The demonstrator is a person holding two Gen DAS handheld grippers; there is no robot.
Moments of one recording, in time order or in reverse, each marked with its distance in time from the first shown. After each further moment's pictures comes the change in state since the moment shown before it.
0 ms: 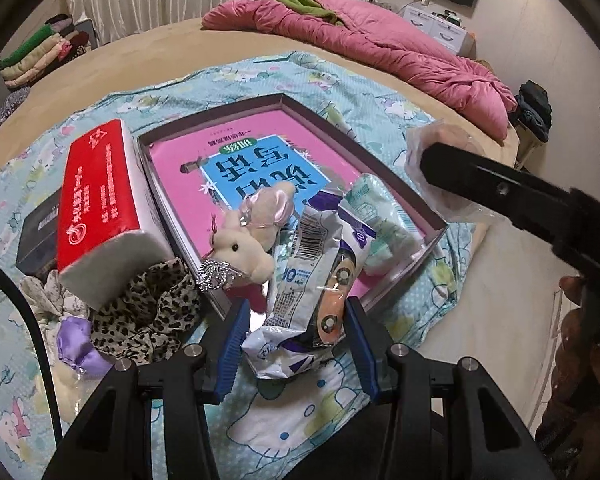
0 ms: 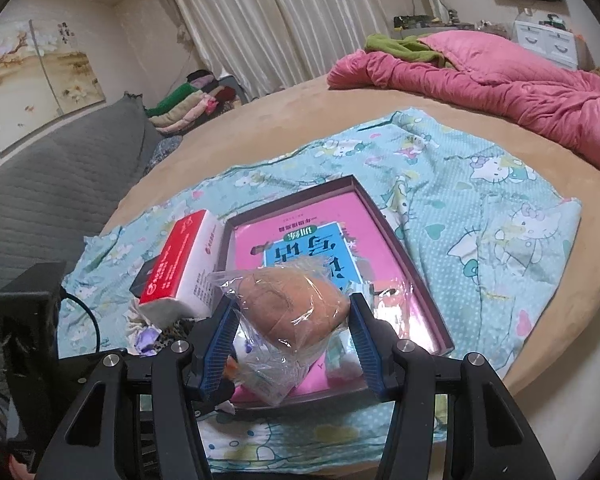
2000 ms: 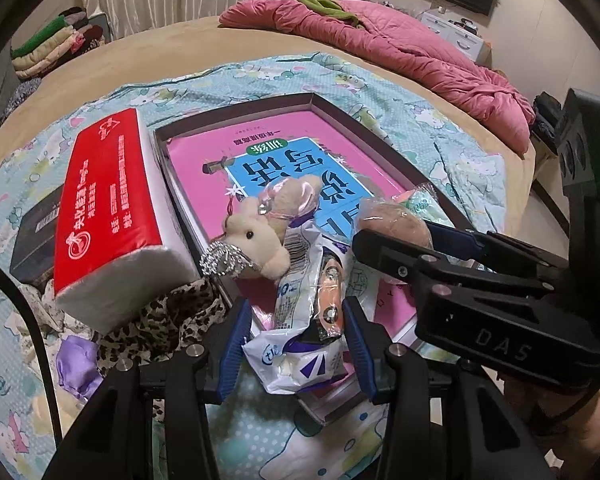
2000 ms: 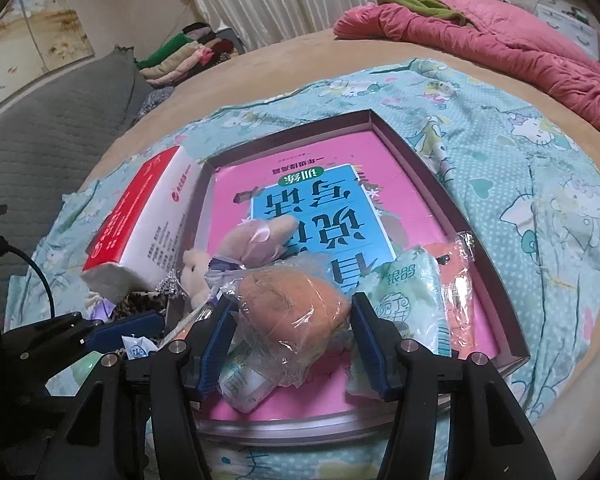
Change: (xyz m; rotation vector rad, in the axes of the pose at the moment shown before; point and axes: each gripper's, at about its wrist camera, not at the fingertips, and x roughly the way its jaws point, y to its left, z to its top) left arm 0.024 0.028 0.010 -0.044 -0.016 0.021; right arm 0.092 0.005 -0.016 -0.036 0.160 -0.021
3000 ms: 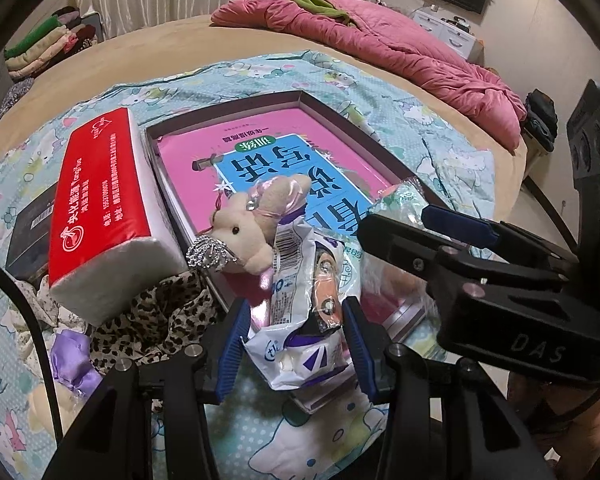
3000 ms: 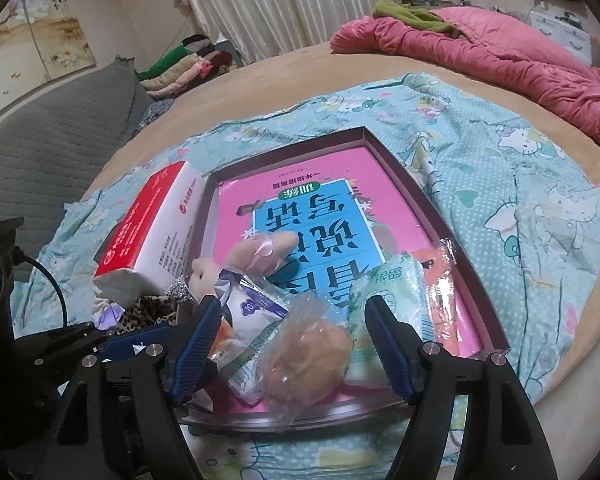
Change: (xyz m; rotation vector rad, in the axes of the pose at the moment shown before) left arm -0.005 -0.007 -0.005 0.015 0.005 -0.024; right arm -0.024 0.004 -0.002 -0.003 -0.049 -0.022
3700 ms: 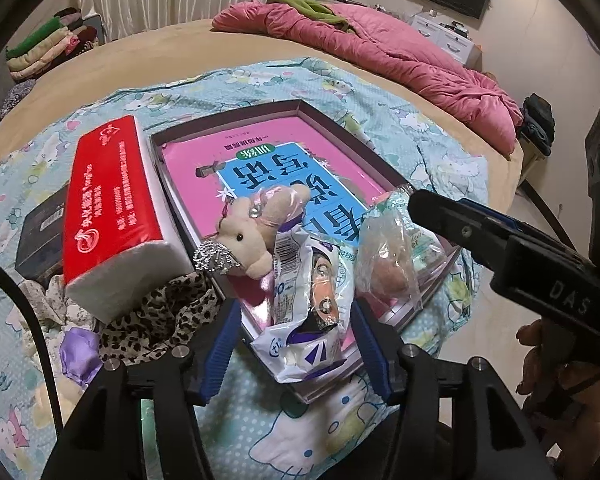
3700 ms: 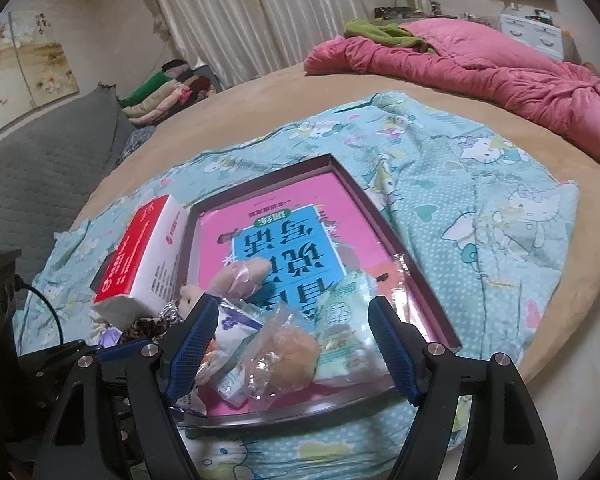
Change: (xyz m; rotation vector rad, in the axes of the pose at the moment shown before) left arm -0.016 0.002 0.001 -0.003 -0.019 -0.005; right arm -0.031 -0.018 0.003 0.071 -0.080 -0.069
